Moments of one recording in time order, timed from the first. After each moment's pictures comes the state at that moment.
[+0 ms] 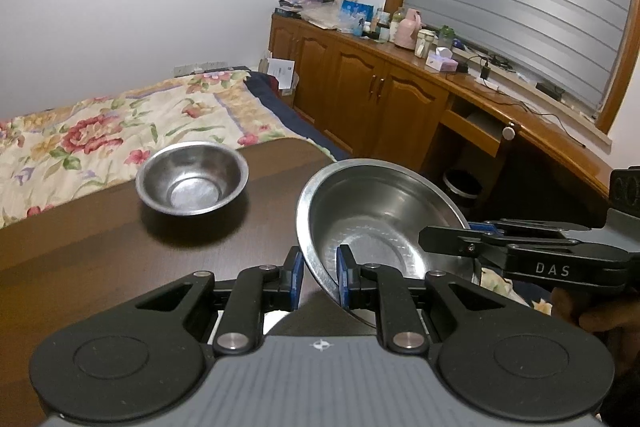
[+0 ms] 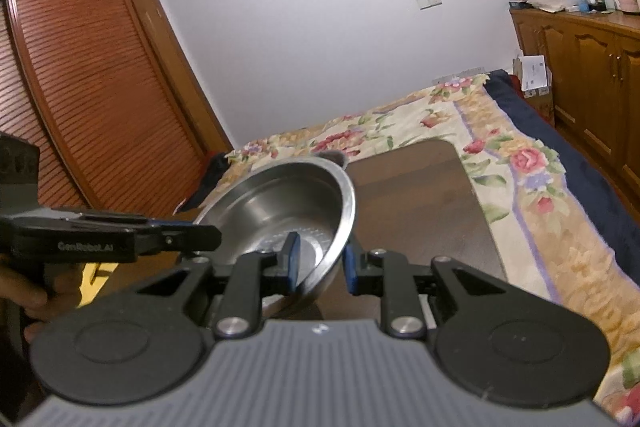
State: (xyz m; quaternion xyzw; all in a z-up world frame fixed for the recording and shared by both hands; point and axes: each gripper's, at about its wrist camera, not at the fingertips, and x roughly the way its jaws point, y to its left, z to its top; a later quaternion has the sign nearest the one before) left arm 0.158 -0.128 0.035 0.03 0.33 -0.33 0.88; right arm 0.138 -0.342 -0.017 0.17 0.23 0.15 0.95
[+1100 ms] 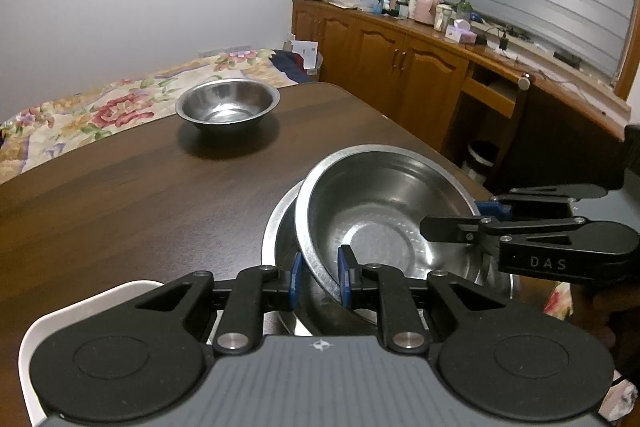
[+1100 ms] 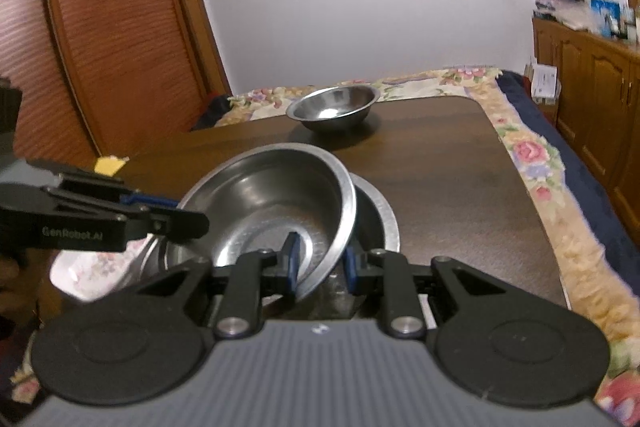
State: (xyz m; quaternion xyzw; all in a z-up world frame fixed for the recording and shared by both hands) left arm 0.106 -0.099 -0.012 0.07 0.34 -0.29 0.89; right arm 0.108 -0.288 -0.040 0.07 0.27 0.15 0.95
